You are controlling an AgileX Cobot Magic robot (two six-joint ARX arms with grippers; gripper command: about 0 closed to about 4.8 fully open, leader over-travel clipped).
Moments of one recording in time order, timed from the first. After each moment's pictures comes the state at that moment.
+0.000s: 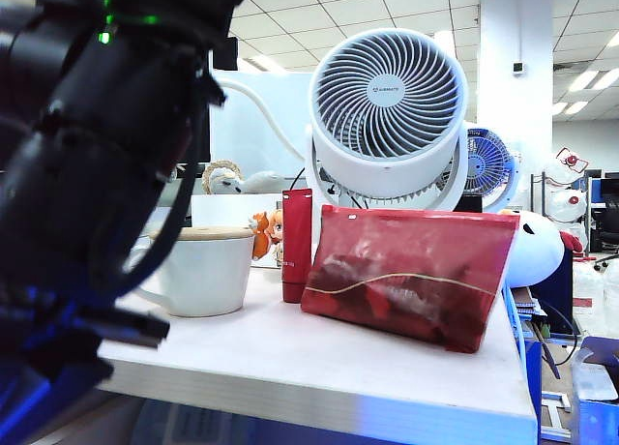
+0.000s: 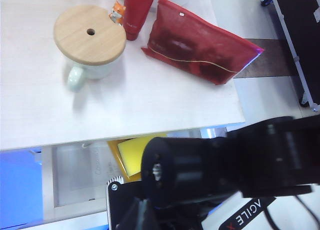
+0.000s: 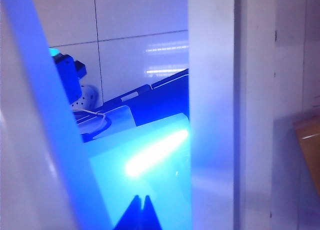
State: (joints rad) left arm -0.24 0.82 1.24 -1.22 0.42 0.05; right arm 1.15 2.09 1.44 -0.60 -0.40 0.10
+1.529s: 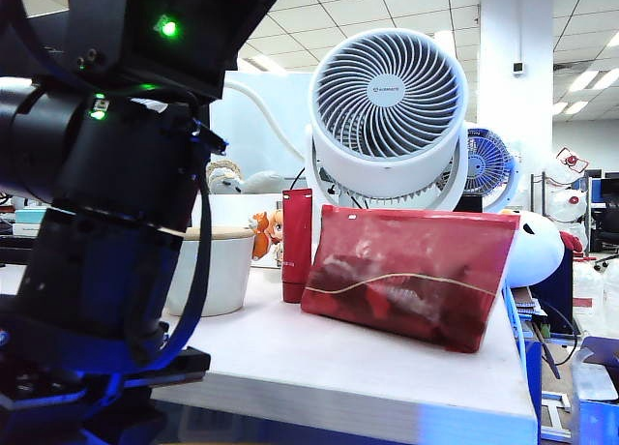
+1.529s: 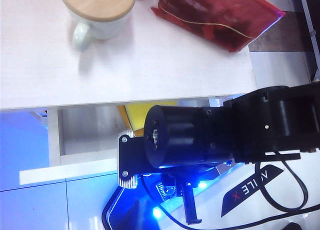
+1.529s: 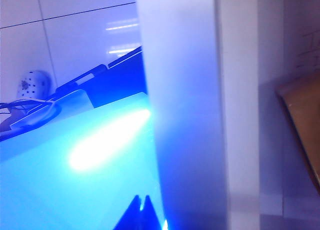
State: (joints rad) left arm -0.24 0.82 1.24 -1.34 0.38 0.07; right arm 1.15 2.15 1.44 -0.64 -0.25 0.11
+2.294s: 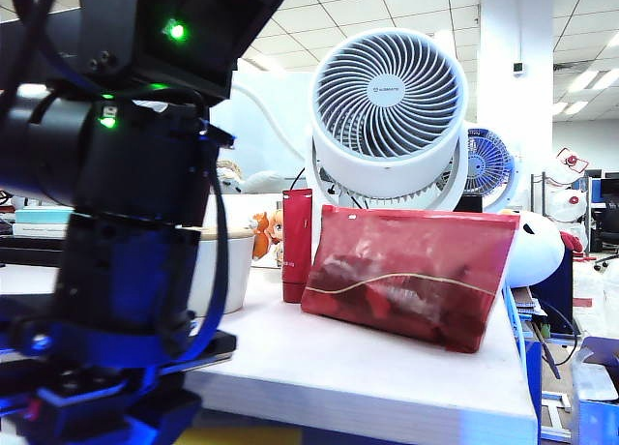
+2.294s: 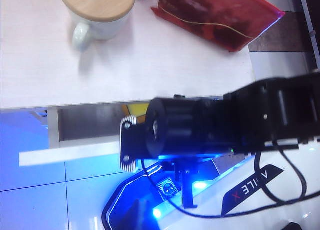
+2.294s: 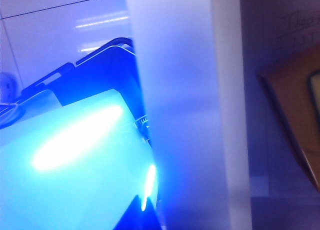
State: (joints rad) left arm -0.24 0.82 1.24 -1.34 0.38 0.07; right arm 1.13 2.15 1.45 -0.68 -0.13 0.10
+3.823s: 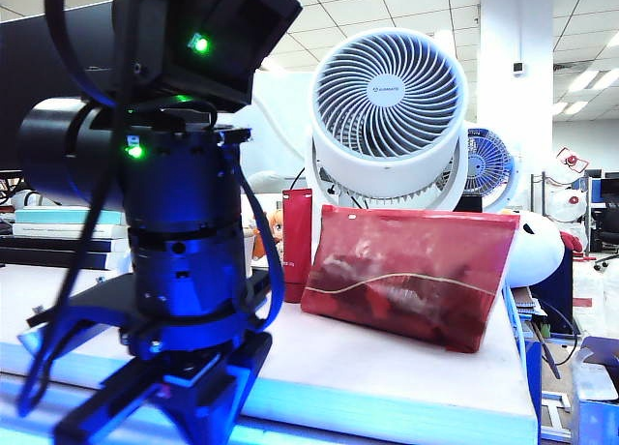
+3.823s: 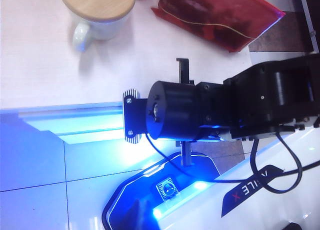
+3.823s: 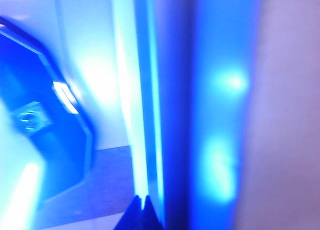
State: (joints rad) left arm -0.24 0.82 1.24 -1.33 0.38 0.07; right arm 1.09 2.15 1.45 -0.71 0.25 -0.10
